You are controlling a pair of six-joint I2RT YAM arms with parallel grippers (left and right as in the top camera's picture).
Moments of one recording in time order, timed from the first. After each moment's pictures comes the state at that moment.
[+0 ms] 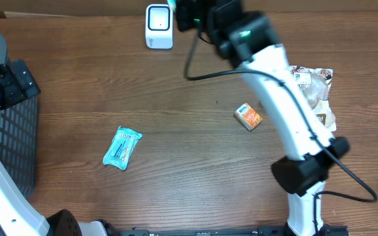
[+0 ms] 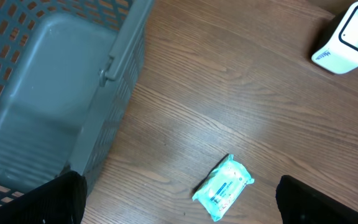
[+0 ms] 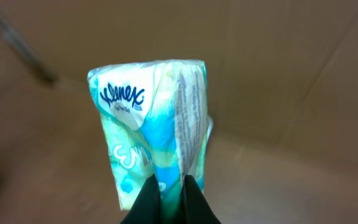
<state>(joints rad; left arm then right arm) 0.47 1.56 2.12 -1.57 0.09 -0.05 0.58 2.11 2.41 -0.75 0.19 0.13</state>
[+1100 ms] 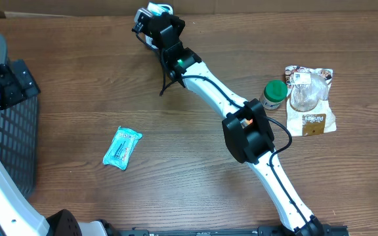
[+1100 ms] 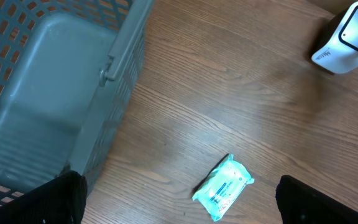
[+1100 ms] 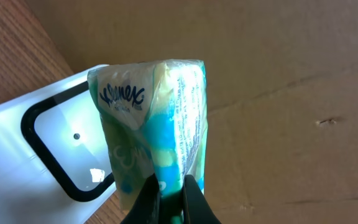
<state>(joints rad) 0.47 1.56 2.12 -1.57 0.09 -0.05 0.61 2.69 2.41 -0.07 0.51 -0.87</state>
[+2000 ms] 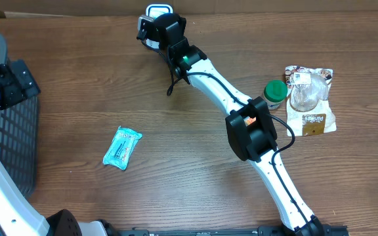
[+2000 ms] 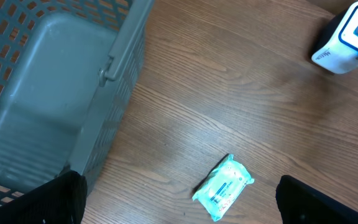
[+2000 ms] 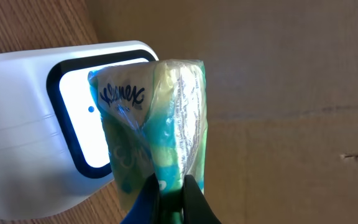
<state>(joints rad) 0.47 1.56 2.12 -1.57 0.09 -0.05 0.58 2.69 2.41 -0.13 0.41 -1.08</state>
